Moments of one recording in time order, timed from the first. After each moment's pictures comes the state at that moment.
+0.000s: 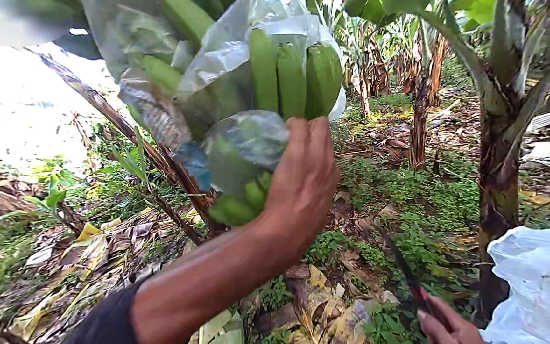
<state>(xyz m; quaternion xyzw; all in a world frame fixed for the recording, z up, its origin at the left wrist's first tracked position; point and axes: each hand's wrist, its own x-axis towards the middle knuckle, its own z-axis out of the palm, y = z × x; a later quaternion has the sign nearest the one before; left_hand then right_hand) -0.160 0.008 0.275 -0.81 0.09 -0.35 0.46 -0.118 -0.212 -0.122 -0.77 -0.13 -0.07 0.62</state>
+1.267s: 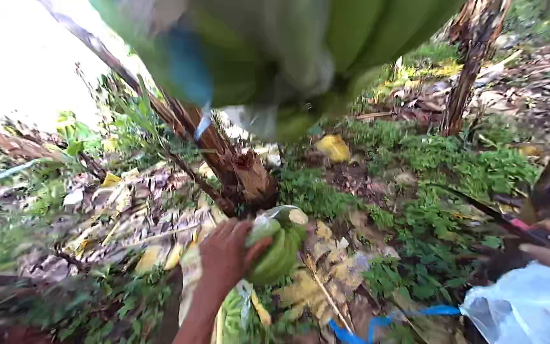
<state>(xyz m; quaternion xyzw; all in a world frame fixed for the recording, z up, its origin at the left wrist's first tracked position) -0.239 0.236 0.065 -0.94 -0.03 -0.33 0.06 -0.028 -0.318 0.001 -0.96 -0.14 0.05 0.22</state>
